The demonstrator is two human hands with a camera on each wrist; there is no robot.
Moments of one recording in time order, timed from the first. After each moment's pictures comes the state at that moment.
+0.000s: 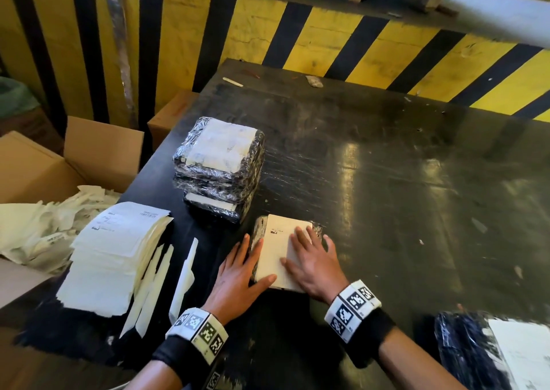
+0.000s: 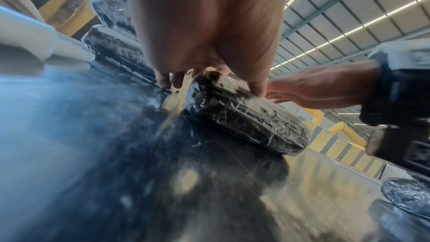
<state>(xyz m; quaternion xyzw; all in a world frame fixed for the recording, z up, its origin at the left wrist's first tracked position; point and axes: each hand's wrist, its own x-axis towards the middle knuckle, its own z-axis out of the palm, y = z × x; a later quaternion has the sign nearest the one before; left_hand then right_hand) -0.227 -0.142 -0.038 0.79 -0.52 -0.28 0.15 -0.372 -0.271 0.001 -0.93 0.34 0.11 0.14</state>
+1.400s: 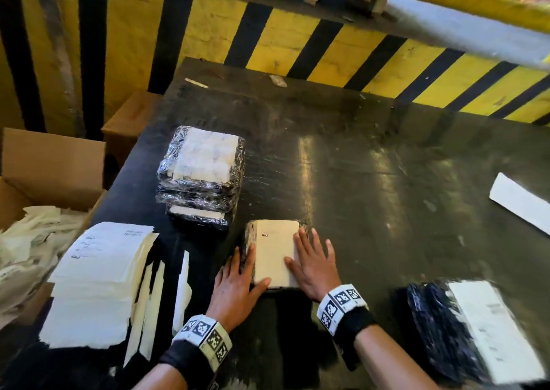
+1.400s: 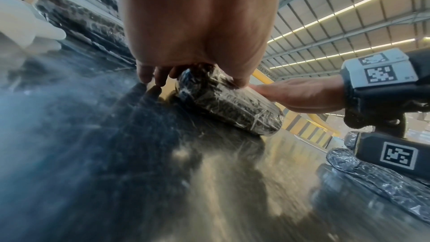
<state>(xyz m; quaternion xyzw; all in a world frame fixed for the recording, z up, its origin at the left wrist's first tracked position) -0.220 -0.137 -0.037 0.78 -0.55 -0.28 0.11 -0.382 -0.251 -0.010 -0.88 0.46 0.10 0.12</state>
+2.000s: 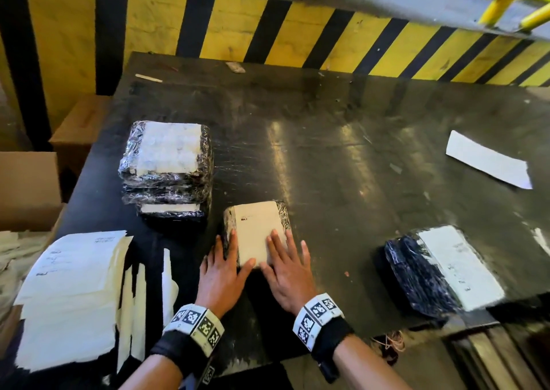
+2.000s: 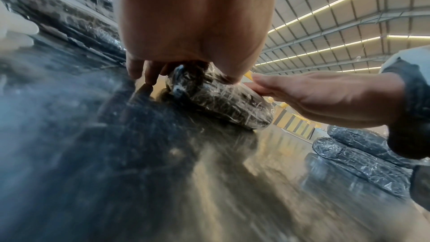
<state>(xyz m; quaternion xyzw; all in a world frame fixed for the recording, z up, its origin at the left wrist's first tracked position) -0.221 -0.136 -0.042 0.77 -0.57 -0.24 0.13 -0.379 -0.177 -0.021 -0.86 0.49 0.00 0.13</state>
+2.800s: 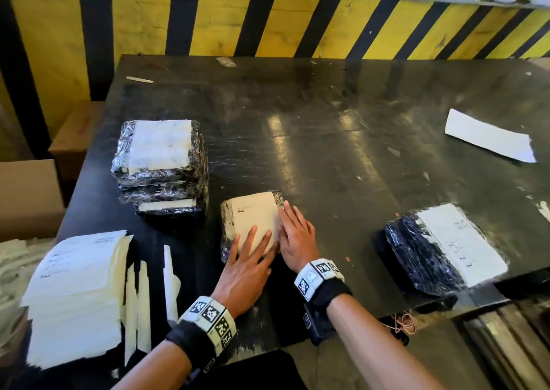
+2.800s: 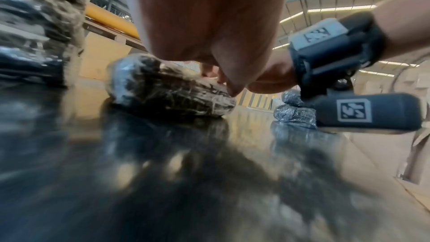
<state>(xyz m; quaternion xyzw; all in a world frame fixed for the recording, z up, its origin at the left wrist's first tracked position) -0.242 -0.133 -0.049 0.59 -0.81 0.00 0.05 -0.382 -0.219 -0.036 -0.80 0.55 -0.15 0.21</state>
